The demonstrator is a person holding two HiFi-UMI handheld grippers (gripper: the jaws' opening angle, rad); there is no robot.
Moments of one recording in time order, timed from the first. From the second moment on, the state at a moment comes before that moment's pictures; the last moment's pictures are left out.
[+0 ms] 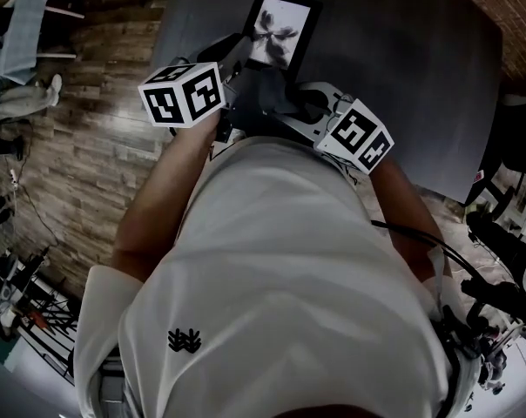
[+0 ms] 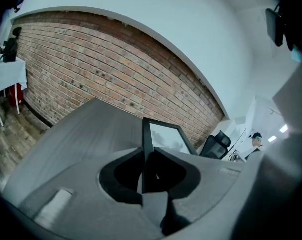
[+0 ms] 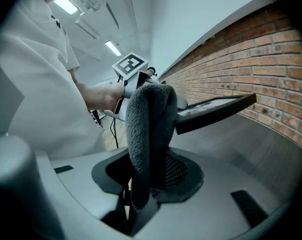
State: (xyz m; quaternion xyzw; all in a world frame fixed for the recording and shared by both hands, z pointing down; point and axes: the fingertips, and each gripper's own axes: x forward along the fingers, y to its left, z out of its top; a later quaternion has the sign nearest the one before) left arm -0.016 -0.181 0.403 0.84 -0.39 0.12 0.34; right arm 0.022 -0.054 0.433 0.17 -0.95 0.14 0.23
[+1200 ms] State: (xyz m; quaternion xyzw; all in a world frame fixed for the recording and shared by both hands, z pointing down) left arm -0.017 -0.166 0.376 0.86 -0.37 0.08 0.35; right arm 0.097 -0.157 0.417 0.24 -0.92 0.28 0.13
